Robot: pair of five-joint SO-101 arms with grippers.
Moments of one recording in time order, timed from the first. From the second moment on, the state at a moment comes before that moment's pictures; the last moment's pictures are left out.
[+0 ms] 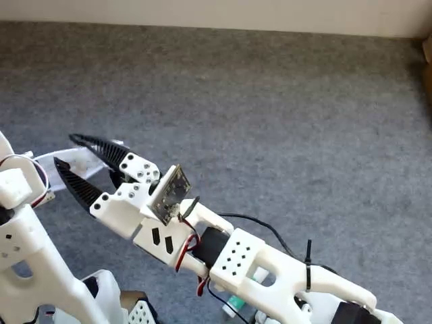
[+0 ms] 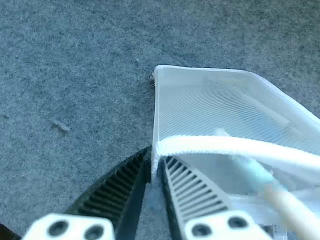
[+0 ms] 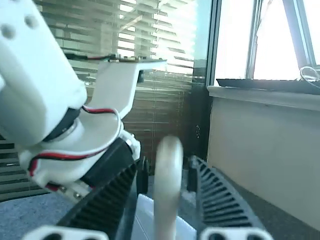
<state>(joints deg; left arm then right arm) -35.1 -41.0 11.1 97.2 3.8 -64.7 -32.4 49.6 -26.3 3.1</state>
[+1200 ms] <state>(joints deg) -36.0 -41.0 11.3 96.7 3.8 -47.2 -42.7 49.6 -18.3 3.1</state>
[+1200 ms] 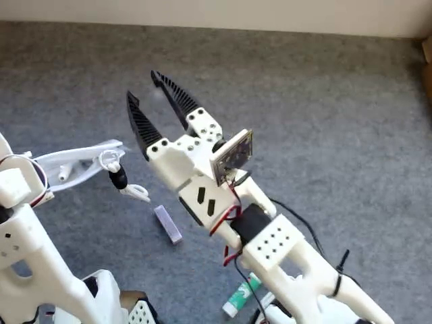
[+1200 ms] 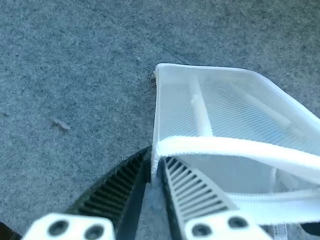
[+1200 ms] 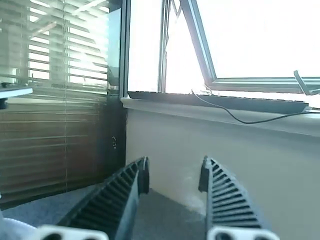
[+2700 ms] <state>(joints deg) -44.1 -40.2 11.4 93.1 6.6 -54.4 -24.5 53.4 24.3 -3.4</state>
